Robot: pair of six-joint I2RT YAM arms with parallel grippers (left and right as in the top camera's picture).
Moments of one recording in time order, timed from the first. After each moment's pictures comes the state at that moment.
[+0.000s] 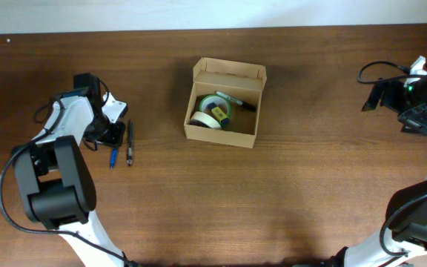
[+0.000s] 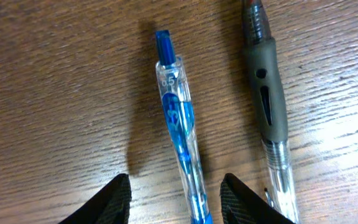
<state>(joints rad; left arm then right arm) 0.18 2.05 1.40 -0.88 -0.01 0.46 -0.36 1.85 1.91 -1.55 -0.12 0.16</state>
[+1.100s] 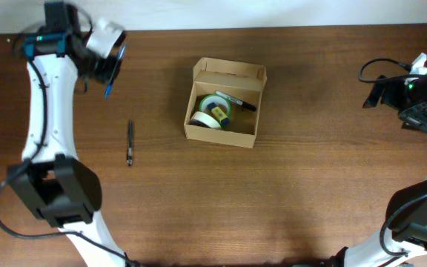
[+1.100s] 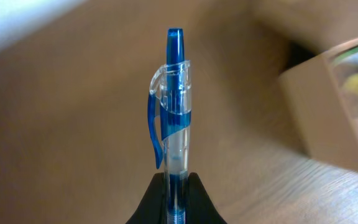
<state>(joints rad) 0.09 2.03 2.10 -1.15 0.27 0.59 -0.36 1.85 1.91 -1.51 -0.12 0.16</state>
